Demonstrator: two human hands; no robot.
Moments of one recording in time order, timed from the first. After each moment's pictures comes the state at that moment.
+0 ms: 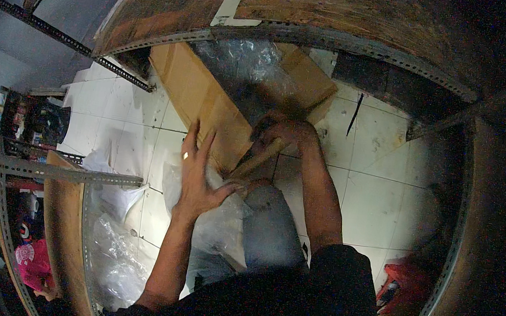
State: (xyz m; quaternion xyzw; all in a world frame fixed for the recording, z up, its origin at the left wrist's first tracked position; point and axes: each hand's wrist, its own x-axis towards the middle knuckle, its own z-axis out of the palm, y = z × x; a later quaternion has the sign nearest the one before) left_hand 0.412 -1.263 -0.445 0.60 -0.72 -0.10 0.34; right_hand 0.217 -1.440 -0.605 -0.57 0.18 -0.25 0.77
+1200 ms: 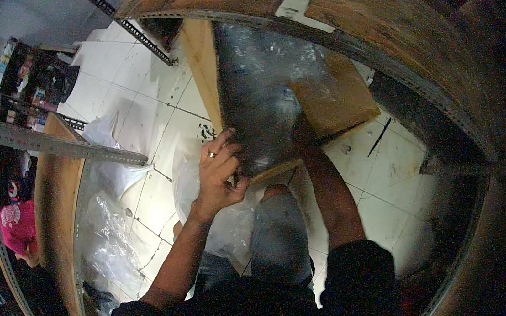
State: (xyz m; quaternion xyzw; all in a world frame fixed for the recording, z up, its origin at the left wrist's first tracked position) left_hand 0.470 -1.272 -0.496 0.58 -0.71 -0.02 0.40; right_hand 0.328 -1.468 -0.653 -0.84 0.49 -0.06 0.23
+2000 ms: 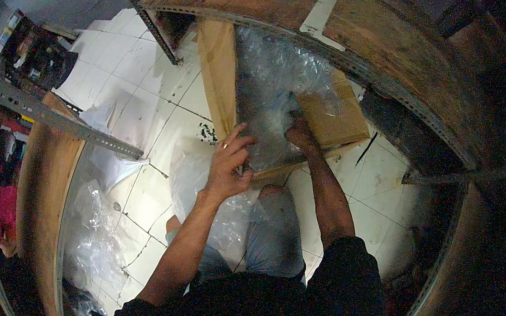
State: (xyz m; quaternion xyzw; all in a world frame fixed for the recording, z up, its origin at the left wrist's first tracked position) left_hand 0.478 -1.261 -0.511 0.54 -0.69 -0.09 0.46; right_hand 0.298 -1.471 -0.674 -0.77 0.53 -0.15 0.33
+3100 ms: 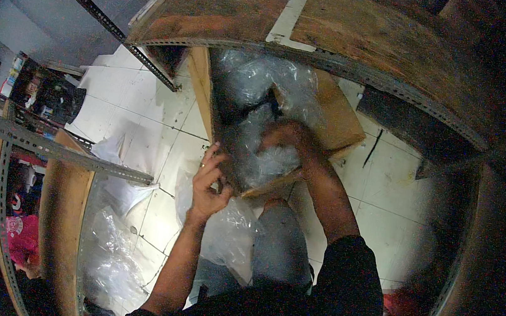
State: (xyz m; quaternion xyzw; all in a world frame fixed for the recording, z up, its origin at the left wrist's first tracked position) left_hand 0.486 -1.257 -0.508 0.55 -0.67 -0.07 0.49; right_hand 0.344 -1.461 -0.505 -0.87 0.37 0.15 0.28
